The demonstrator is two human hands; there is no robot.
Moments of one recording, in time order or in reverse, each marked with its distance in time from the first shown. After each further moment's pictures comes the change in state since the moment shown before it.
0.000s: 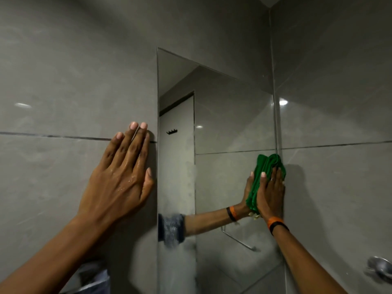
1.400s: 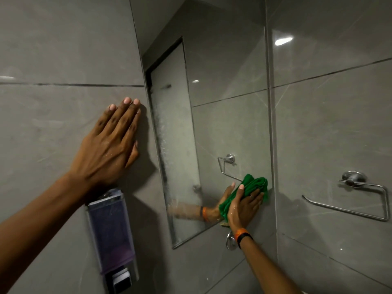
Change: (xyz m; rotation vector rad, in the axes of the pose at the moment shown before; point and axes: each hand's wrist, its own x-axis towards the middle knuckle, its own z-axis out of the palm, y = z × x) left_hand -0.046 -0.013 -0.015 -0.047 -0.169 0.244; right_hand -0.240 0.053 0.034 0.071 0.023 0.532
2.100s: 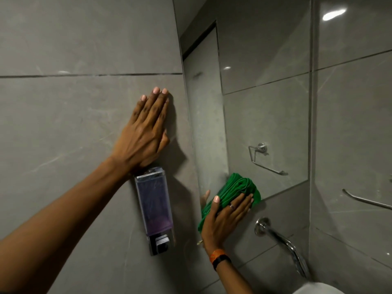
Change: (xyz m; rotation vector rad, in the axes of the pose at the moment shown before) left_hand -0.016 -0.005 -0.018 -0.026 -0.087 -0.054; right_hand -0.184 -0.041 0.016 -0.035 -0.037 -0.270
